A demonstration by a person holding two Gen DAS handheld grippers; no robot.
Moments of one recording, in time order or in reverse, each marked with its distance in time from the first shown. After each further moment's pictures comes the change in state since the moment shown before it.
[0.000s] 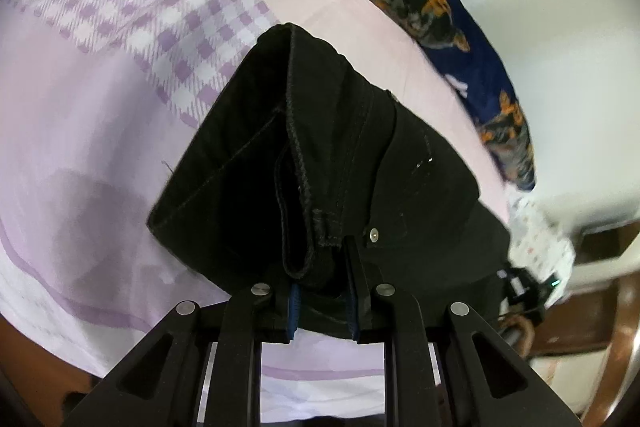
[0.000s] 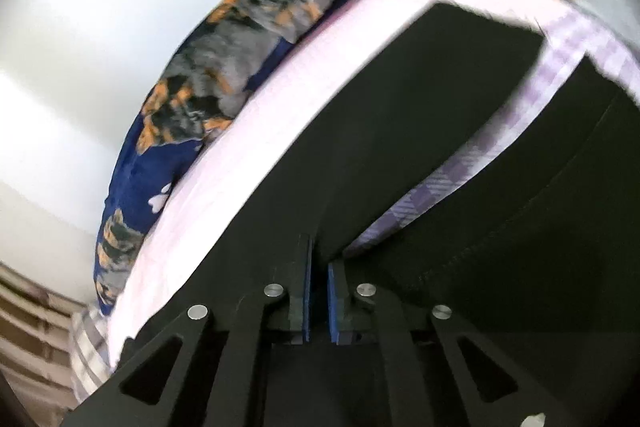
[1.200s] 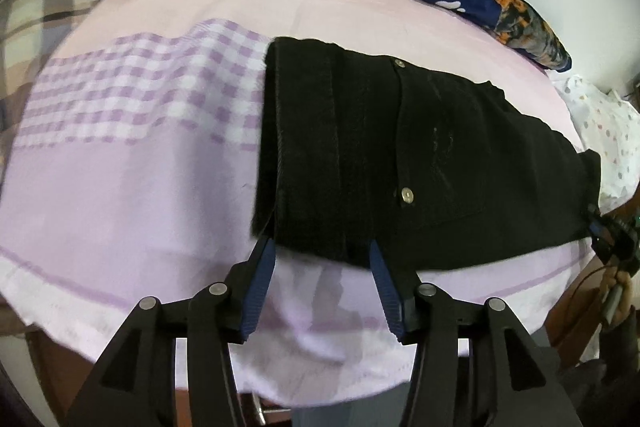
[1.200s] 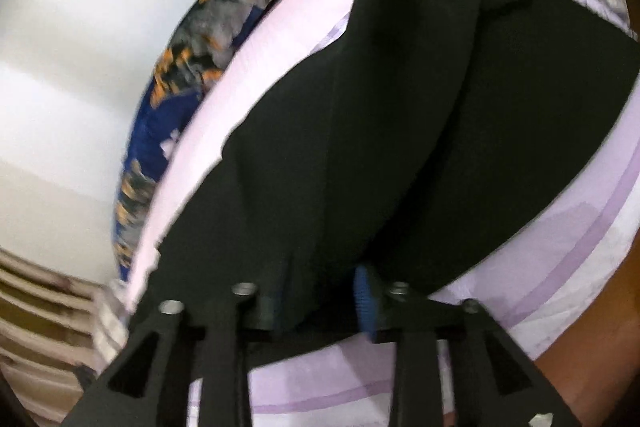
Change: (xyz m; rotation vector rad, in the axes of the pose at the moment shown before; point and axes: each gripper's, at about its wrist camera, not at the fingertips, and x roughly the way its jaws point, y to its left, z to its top) left arm -0.034 -0.007 -0.017 0.439 0.019 0.288; right arm -0.078 -0.062 -0.111 0.160 0.085 0.085
